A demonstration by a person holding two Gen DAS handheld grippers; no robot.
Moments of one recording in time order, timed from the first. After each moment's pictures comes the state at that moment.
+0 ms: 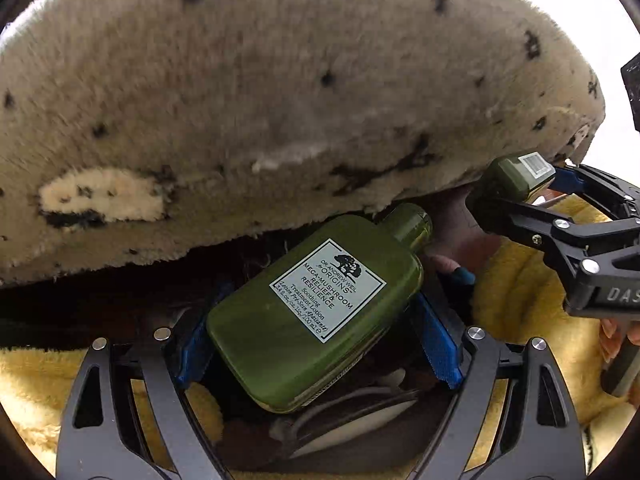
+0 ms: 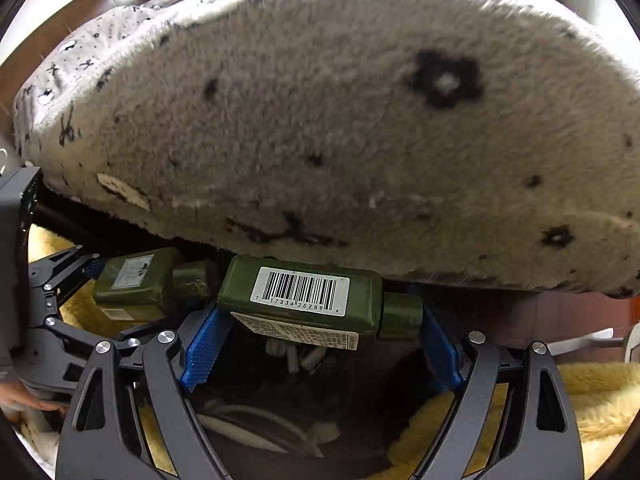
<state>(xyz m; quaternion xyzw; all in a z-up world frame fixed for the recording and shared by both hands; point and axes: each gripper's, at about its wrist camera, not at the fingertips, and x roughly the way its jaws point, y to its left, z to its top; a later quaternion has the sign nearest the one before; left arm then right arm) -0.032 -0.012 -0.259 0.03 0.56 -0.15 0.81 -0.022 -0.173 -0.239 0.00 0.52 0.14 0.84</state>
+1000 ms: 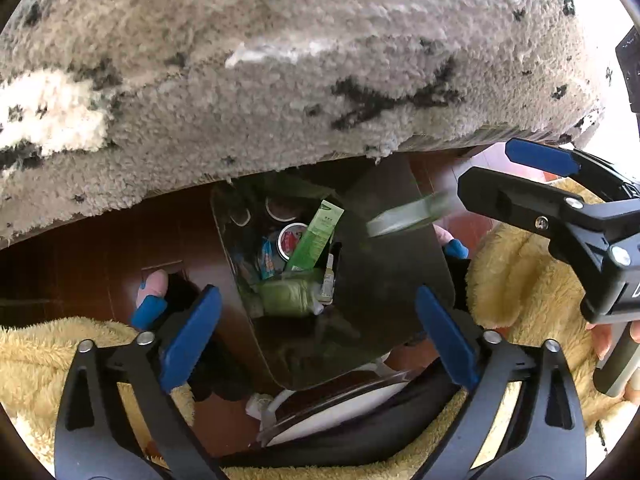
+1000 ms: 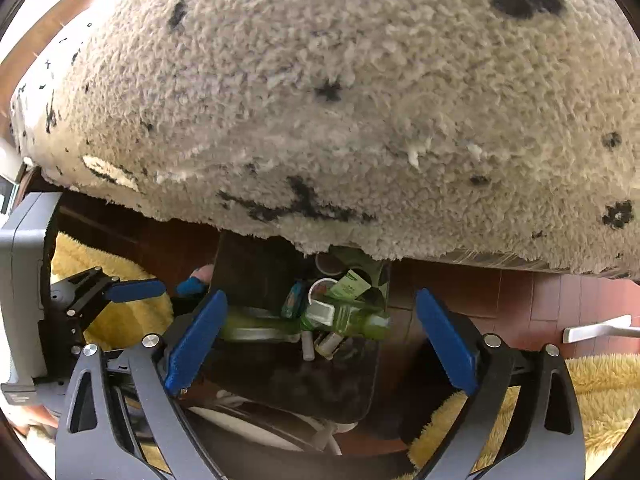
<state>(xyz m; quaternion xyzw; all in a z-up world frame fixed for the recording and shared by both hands) -0.032 -0.017 -0.313 0.00 0.62 -0.17 0.77 -0.009 -0.174 -0.277 0.02 0.57 0.16 0.81</state>
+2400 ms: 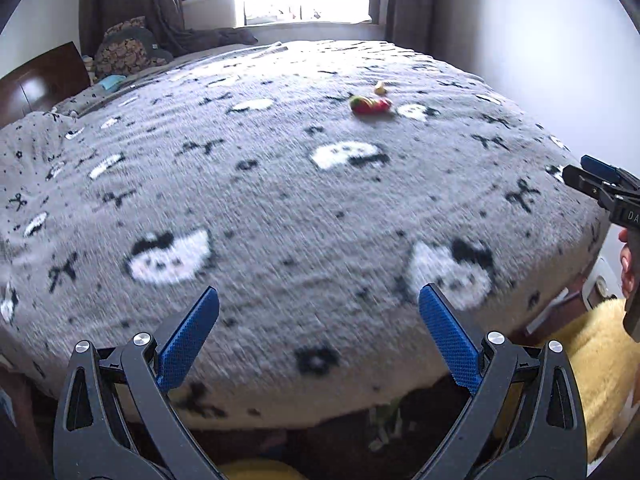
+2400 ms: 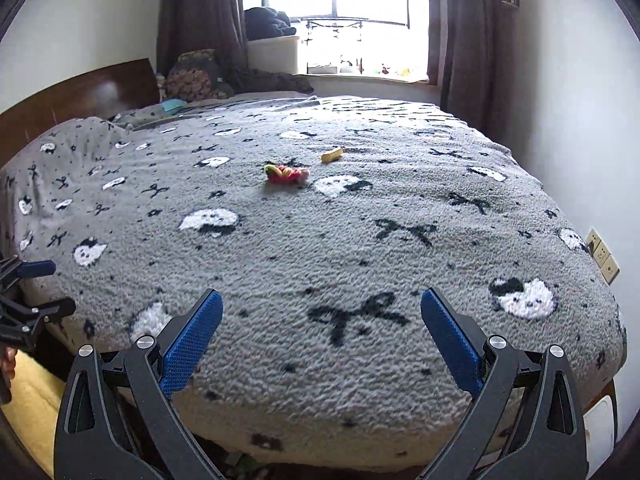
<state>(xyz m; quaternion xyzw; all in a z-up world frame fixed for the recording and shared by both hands) 0.074 0.046 -0.047 0.05 0.40 -0.10 0.91 0.078 -0.261 -0.045 -0.01 0.32 0.07 0.95</state>
